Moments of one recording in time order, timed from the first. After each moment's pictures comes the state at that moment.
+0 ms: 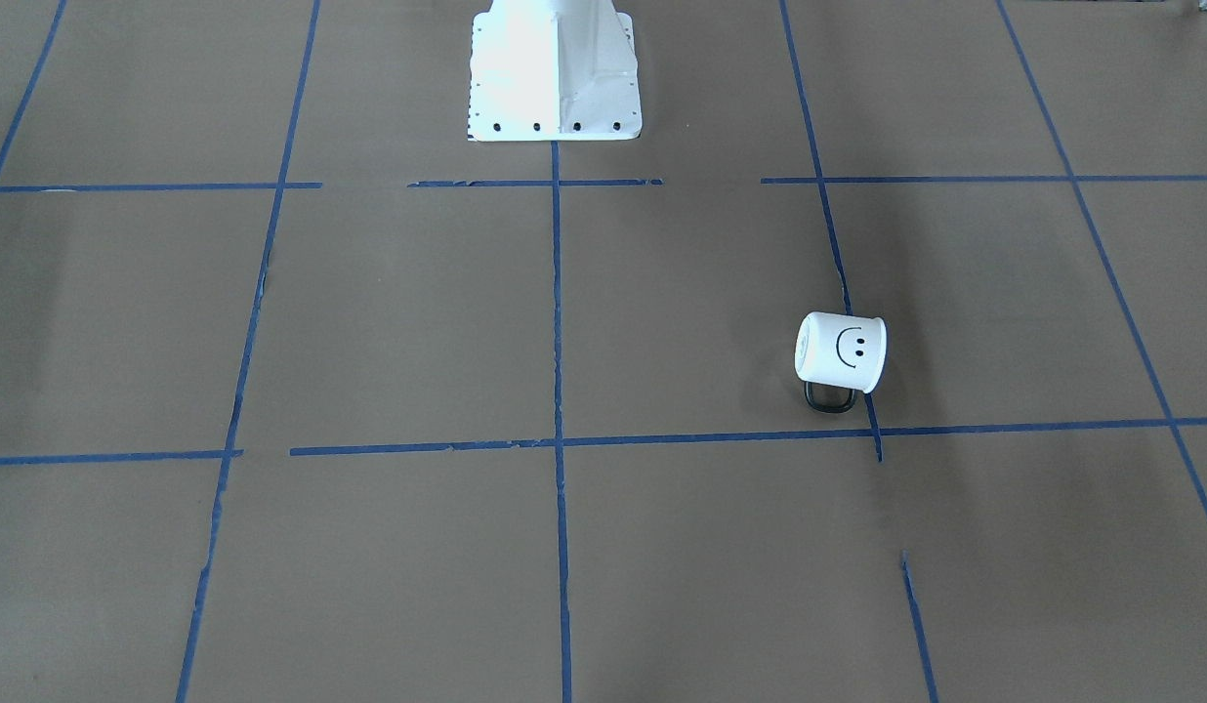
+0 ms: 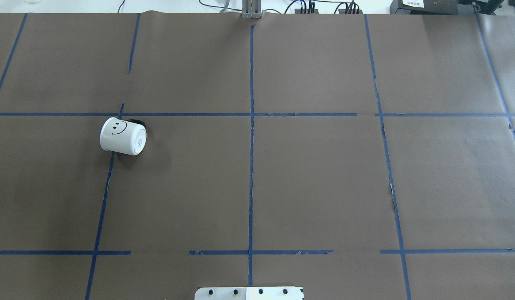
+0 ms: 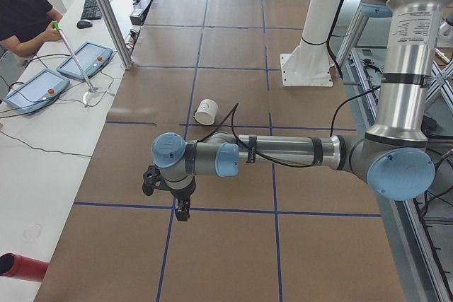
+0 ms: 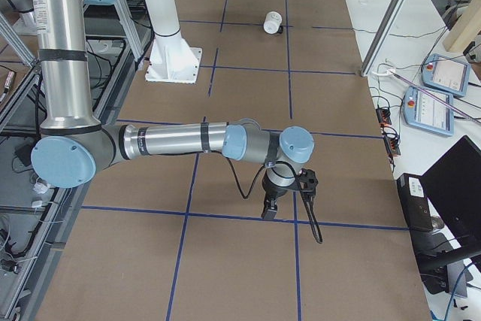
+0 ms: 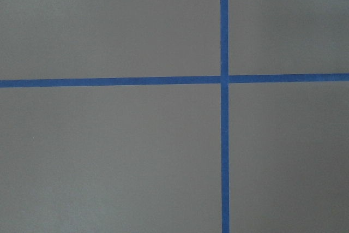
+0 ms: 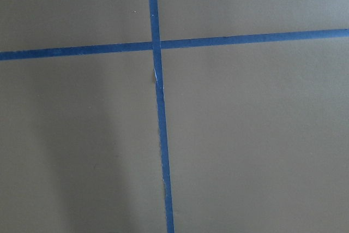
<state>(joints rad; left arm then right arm) -1.55 -1.63 -1.52 -1.57 -2.32 0.03 1.53 -1.53 1.64 -1.83 2.27 0.01</state>
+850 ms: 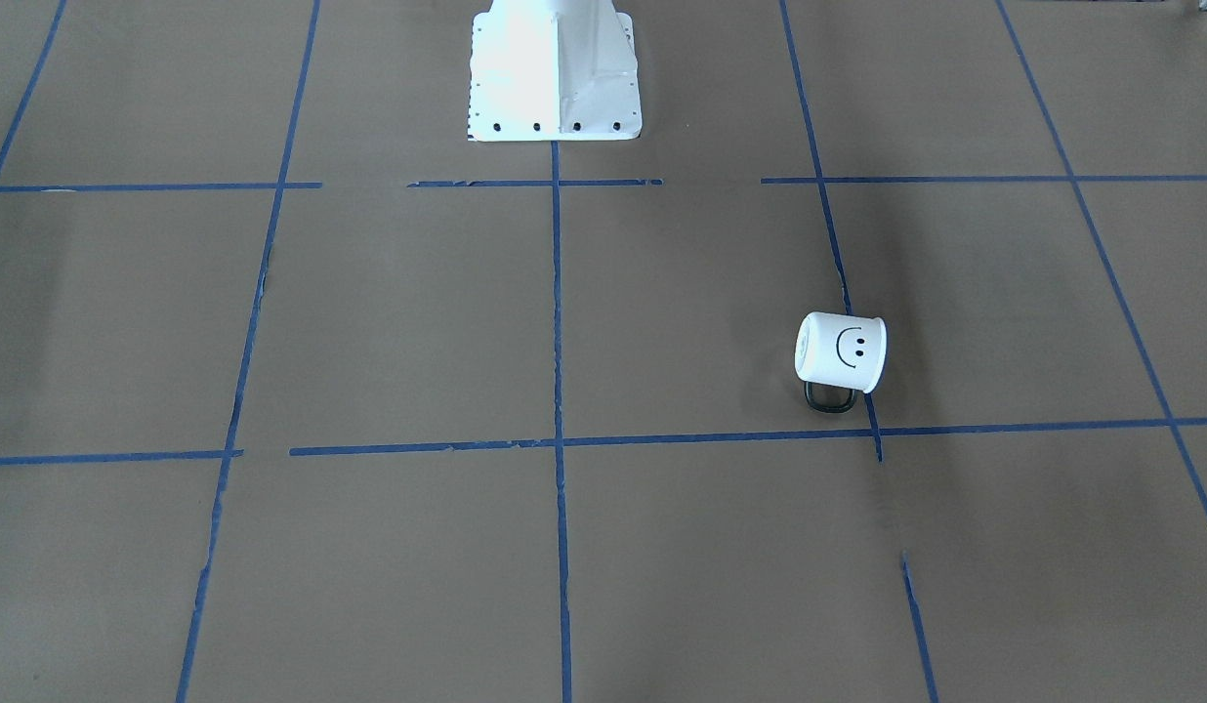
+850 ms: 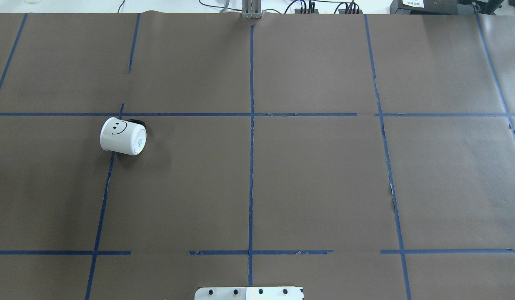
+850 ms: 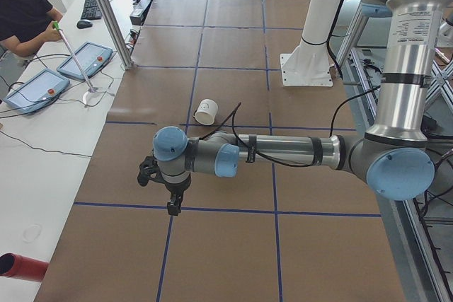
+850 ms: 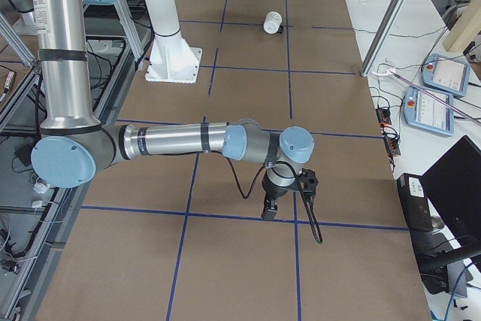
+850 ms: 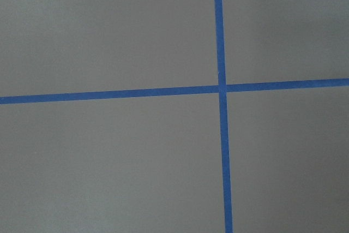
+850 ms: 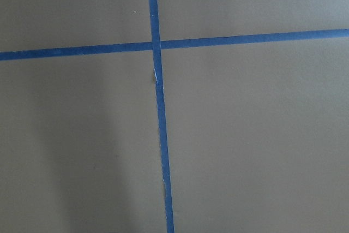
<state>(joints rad) -1.55 -1.63 -1.53 -1.72 -2.32 0.02 1.53 -1.53 1.64 -1.83 2.27 0.01</state>
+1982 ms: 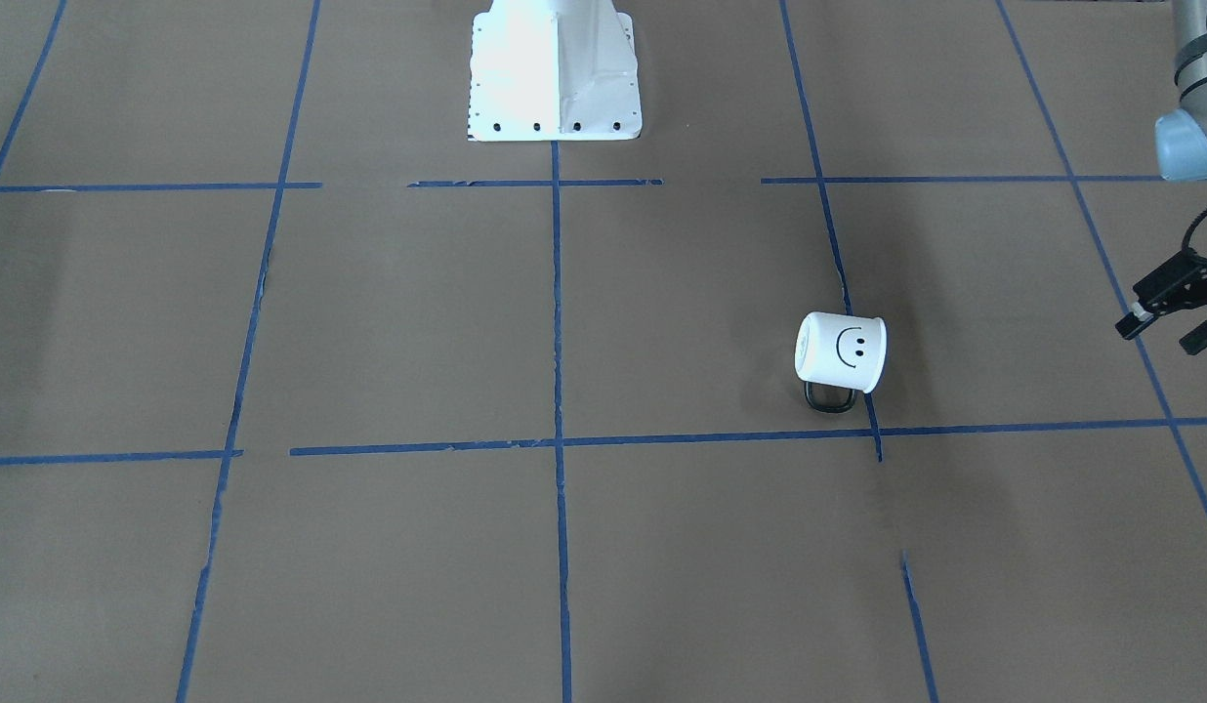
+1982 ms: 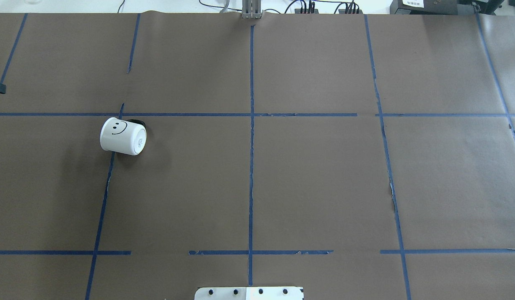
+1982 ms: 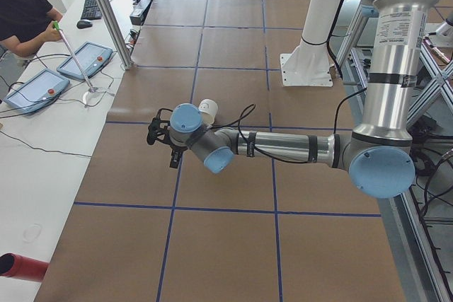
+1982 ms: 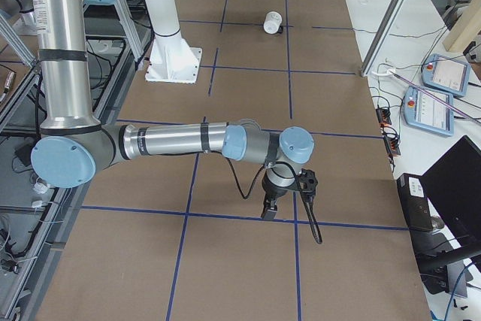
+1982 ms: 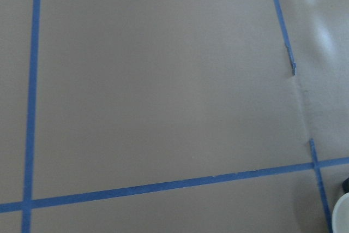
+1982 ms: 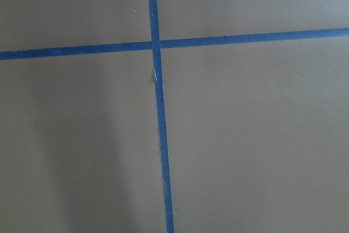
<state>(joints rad) -1.29 -1.63 -1.48 -2.52 -2.41 -0.79 1.53 -1.53 1.64 -1.83 2.27 0.01</state>
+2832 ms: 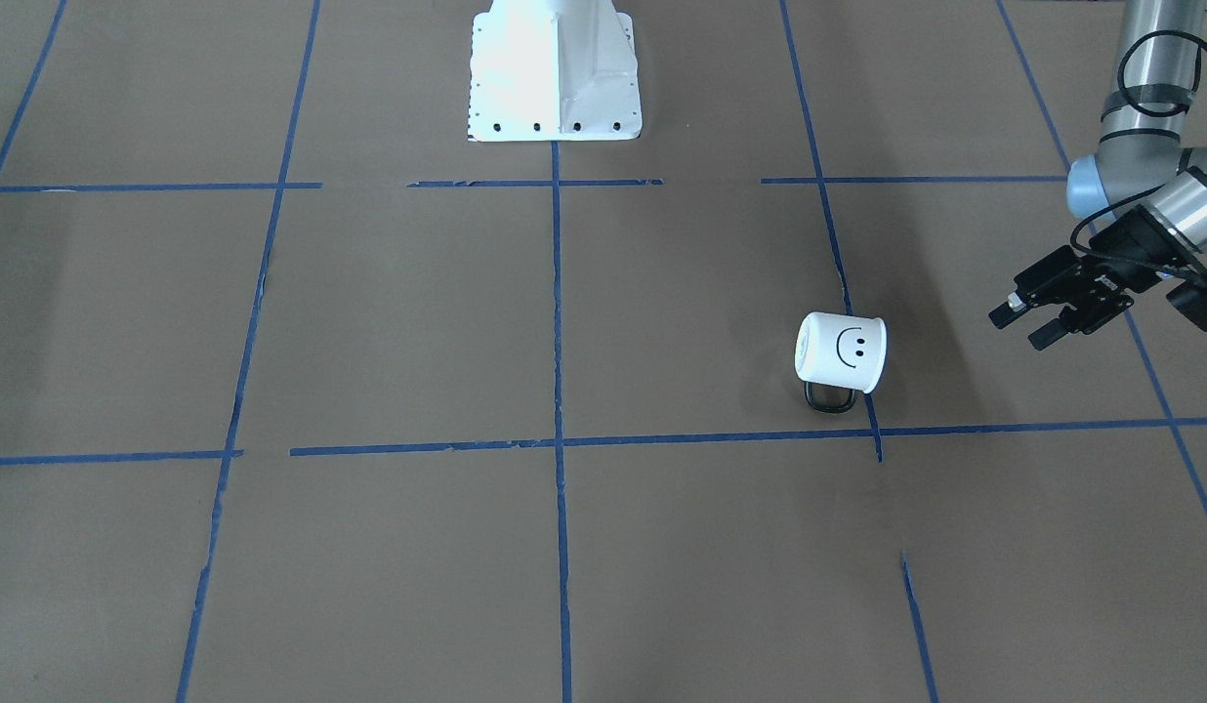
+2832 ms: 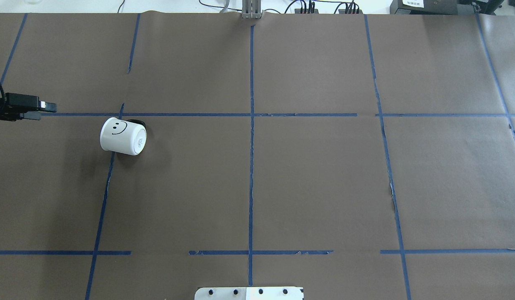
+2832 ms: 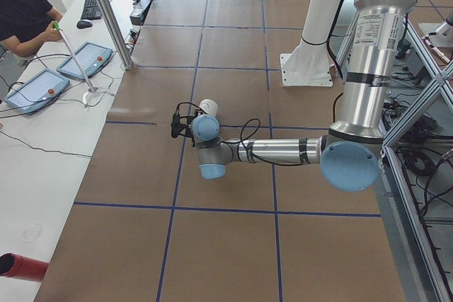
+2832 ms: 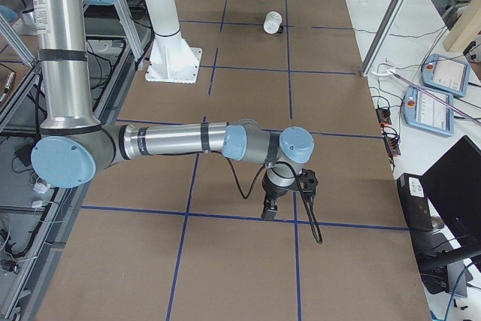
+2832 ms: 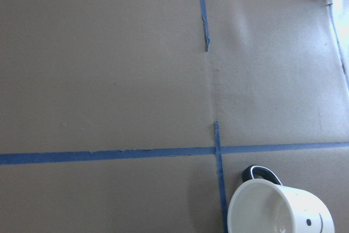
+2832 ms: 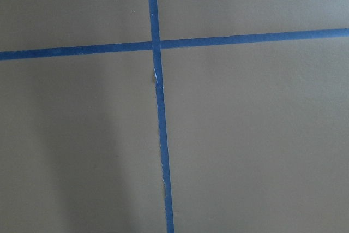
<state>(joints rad) -1.08 -1.69 -1.32 -3.08 -2.34 -1.33 1.53 -1.53 1.64 -1.83 2.27 0.01</state>
